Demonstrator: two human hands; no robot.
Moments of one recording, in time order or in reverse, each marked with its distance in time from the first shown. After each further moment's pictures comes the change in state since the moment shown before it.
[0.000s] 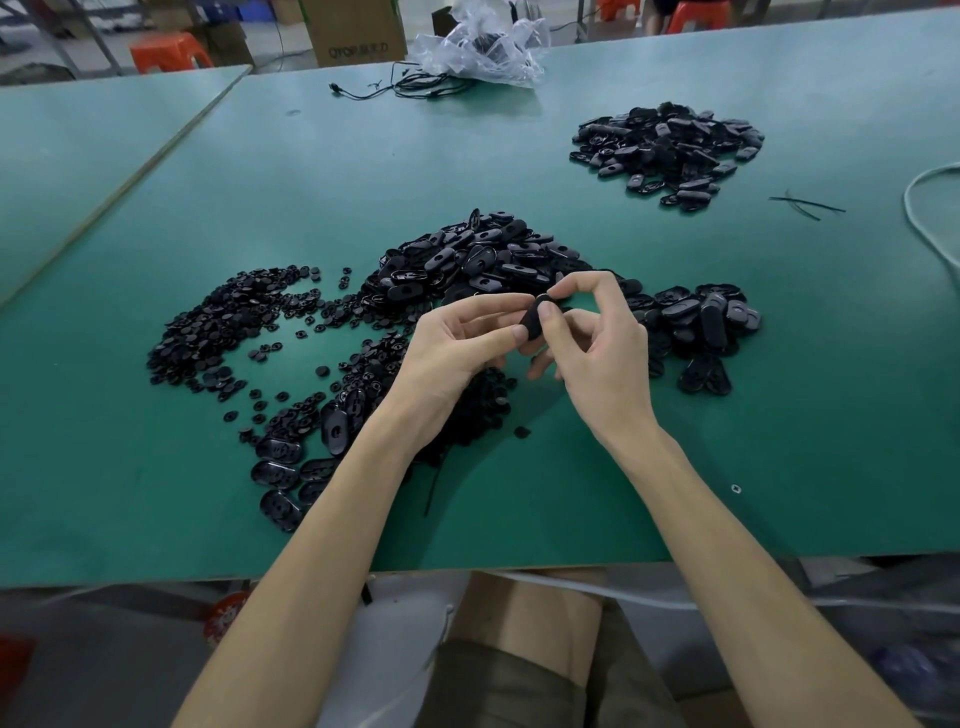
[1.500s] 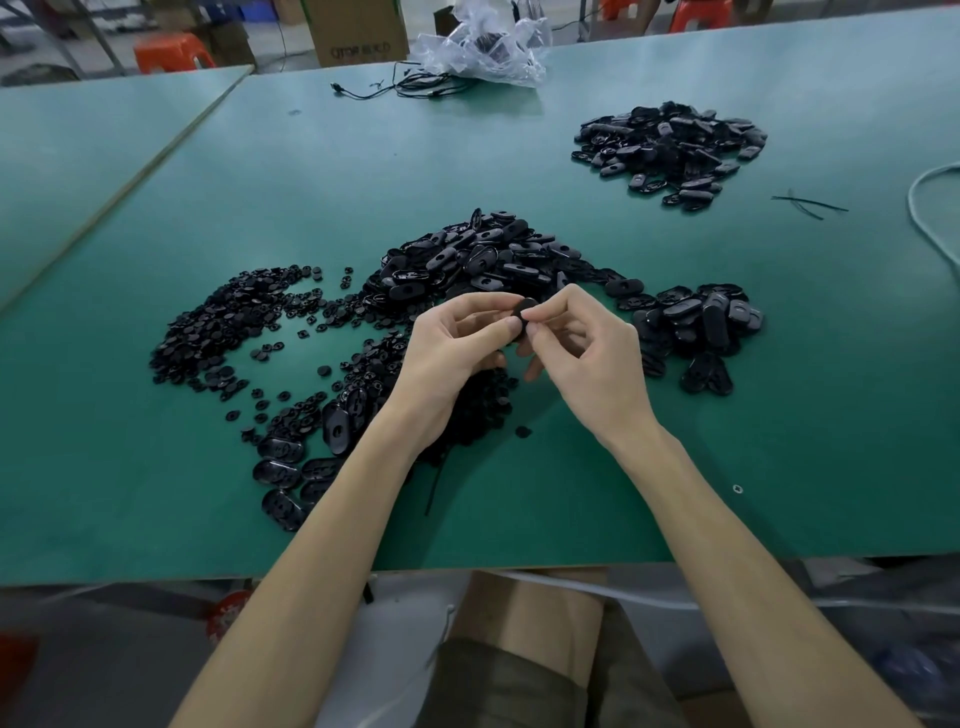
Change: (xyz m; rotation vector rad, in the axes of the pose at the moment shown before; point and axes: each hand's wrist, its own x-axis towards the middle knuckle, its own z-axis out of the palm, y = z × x) left_hand -0.001 -0.002 0.001 -0.013 0.074 0.001; right_hand -0.002 -0.007 -0.002 -0.001 -0.072 0.011
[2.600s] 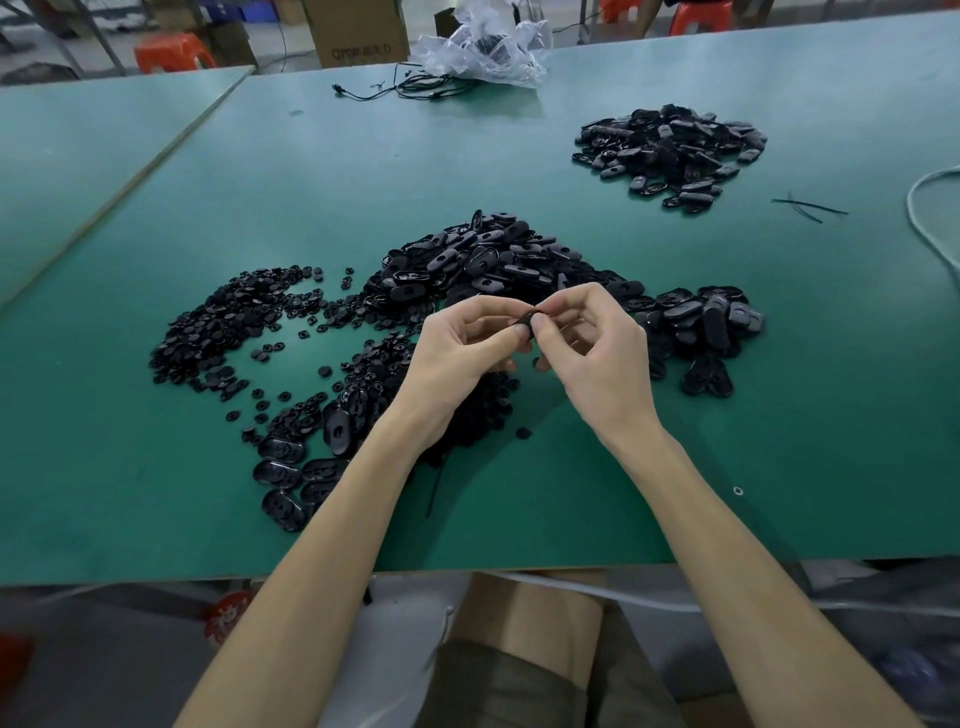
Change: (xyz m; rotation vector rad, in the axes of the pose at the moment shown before) left_hand -0.002 0.002 0.006 0.096 -0.027 0.035; right_hand 0.003 -0.002 -0.001 -0.007 0.085 0.046
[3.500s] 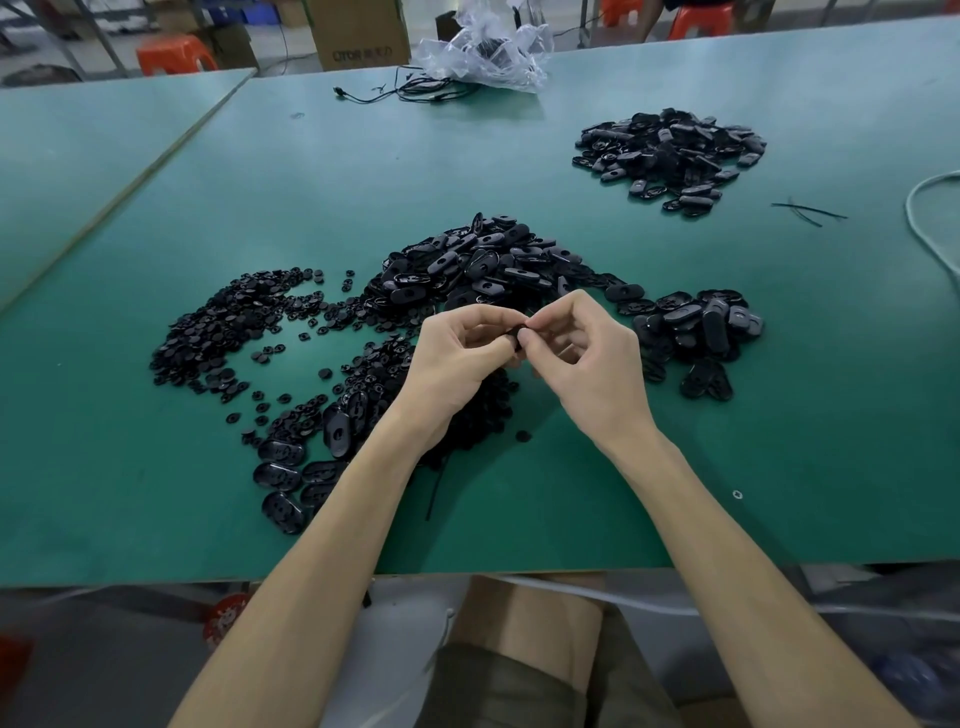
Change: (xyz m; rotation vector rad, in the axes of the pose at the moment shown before) left_hand 0.001 0.000 0.001 0.114 0.088 0.006; right_hand -0.001 0.003 0.004 -0.026 -0.060 -0.055
